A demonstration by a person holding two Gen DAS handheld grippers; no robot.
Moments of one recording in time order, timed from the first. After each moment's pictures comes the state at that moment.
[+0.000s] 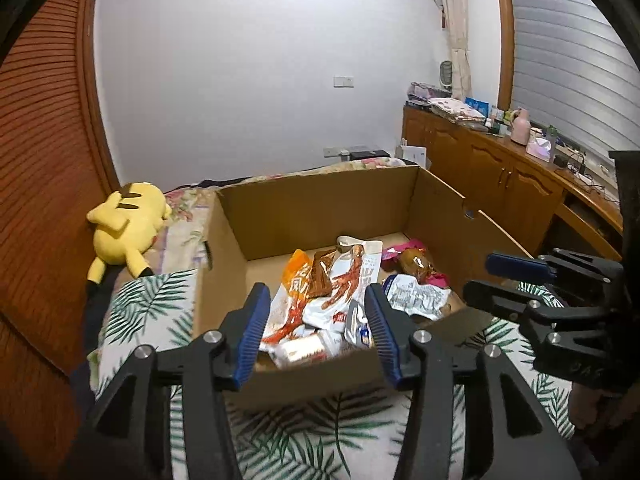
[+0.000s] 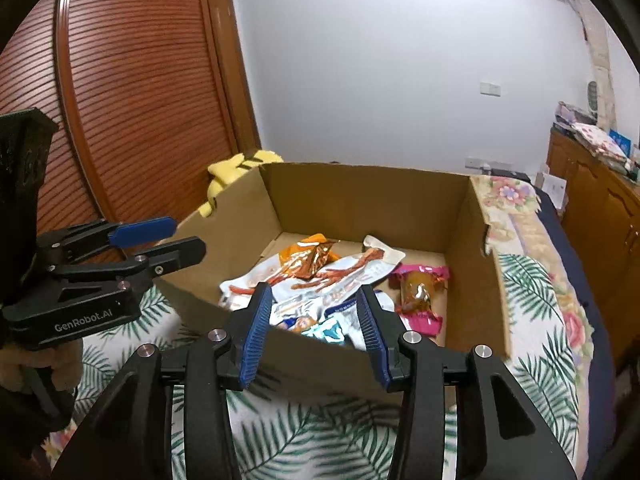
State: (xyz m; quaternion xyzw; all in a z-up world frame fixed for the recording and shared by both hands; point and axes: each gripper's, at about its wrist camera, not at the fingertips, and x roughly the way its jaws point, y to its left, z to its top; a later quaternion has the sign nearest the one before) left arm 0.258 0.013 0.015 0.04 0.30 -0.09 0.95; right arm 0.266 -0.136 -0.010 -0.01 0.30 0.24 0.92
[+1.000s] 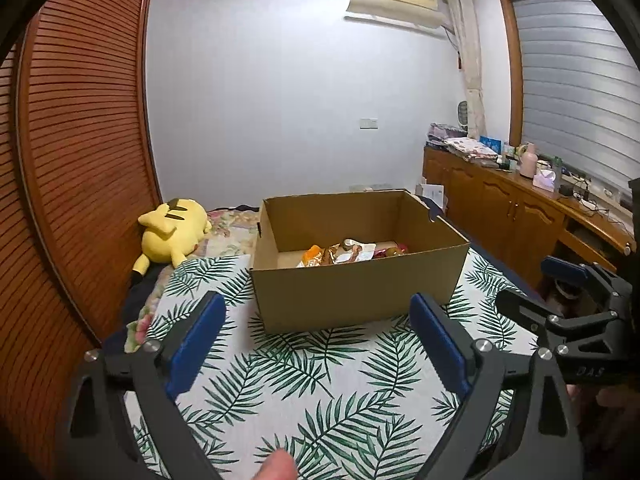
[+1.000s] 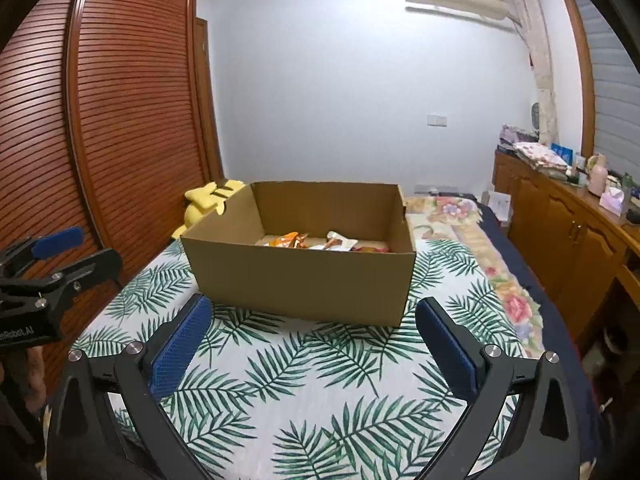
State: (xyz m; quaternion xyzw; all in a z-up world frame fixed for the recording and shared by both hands) left arm 0.094 0.011 0.041 0.02 0.23 -0.03 0.97; right arm 0.120 -0.163 0.011 -0.01 0.23 0.15 0.96
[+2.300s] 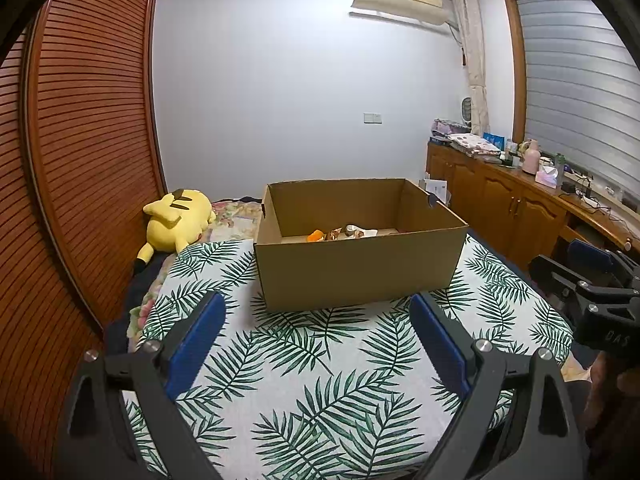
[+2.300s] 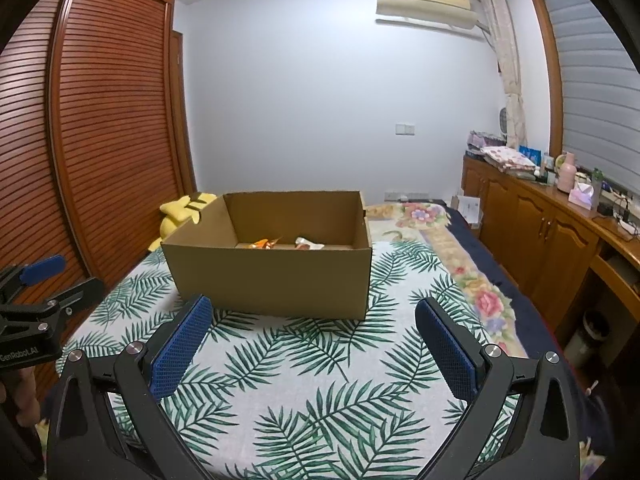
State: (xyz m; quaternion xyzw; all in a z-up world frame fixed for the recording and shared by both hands) left arm 0.076 0.010 0.023 0.02 0.24 -0.03 0.97; right arm 0.091 -0.180 0.014 -0.01 0.21 0.10 0.97
